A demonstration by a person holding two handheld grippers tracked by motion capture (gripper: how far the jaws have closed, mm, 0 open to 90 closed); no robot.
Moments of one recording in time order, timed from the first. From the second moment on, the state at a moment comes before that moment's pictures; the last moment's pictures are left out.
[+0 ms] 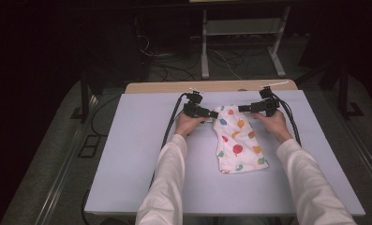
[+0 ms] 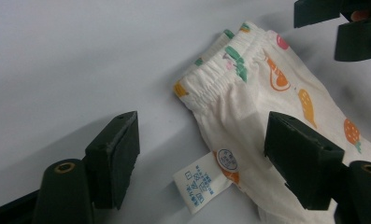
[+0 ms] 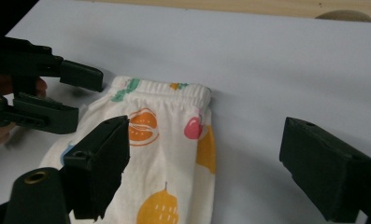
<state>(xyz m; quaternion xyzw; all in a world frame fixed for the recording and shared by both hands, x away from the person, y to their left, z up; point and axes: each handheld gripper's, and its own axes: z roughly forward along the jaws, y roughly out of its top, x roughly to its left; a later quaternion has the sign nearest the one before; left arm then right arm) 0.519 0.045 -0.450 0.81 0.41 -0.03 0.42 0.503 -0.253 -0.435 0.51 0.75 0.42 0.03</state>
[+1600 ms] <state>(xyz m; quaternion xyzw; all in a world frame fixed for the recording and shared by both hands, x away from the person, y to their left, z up) 0.503 0.033 -0.434 0.81 0.40 -0.01 0.43 0.498 -0.243 -0.453 0.53 0.73 0.43 0.01</state>
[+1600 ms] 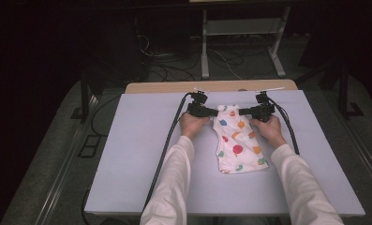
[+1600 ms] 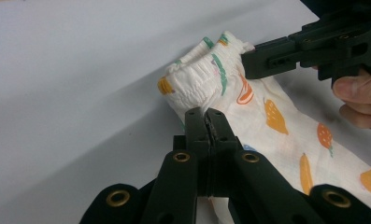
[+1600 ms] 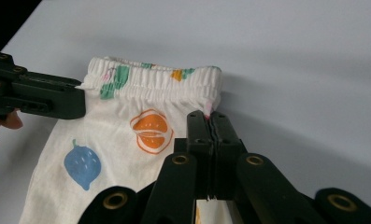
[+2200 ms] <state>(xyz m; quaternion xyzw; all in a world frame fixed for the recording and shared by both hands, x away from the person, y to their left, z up) 0.484 0.031 -0.429 0.80 0.40 0.00 0.46 0.475 -0.242 -0.434 0.52 0.73 0.44 0.06</state>
